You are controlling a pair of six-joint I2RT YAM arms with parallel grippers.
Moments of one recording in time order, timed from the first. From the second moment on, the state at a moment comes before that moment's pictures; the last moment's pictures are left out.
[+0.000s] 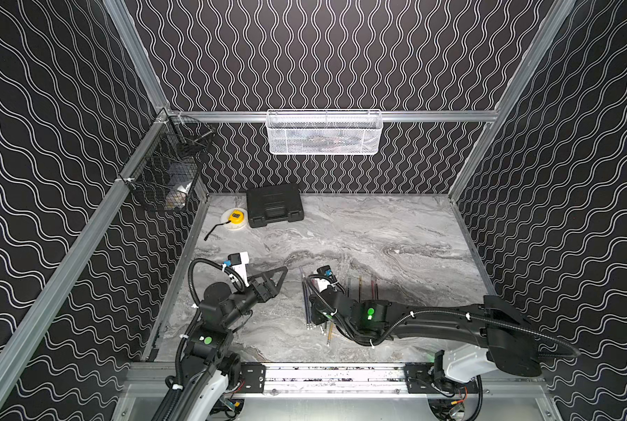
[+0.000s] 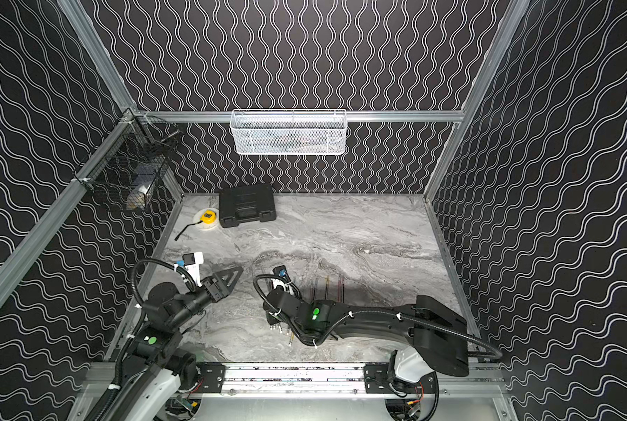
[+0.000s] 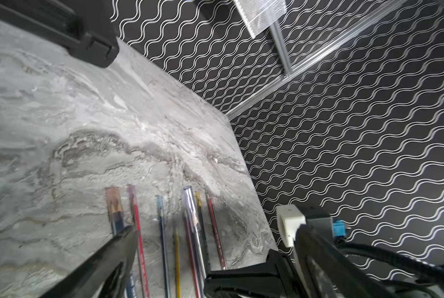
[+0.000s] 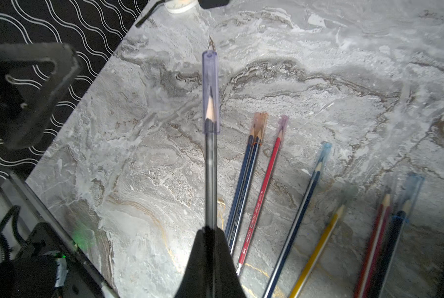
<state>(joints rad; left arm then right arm) -0.18 0.43 0.37 -0.05 0.44 -0.87 1.27 1.49 0.92 -0.14 0.43 0.74</state>
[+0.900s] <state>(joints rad) -0.19 0.64 0.34 0.08 0.53 -0.91 1.28 1.43 0.88 0.03 0.35 0.76</state>
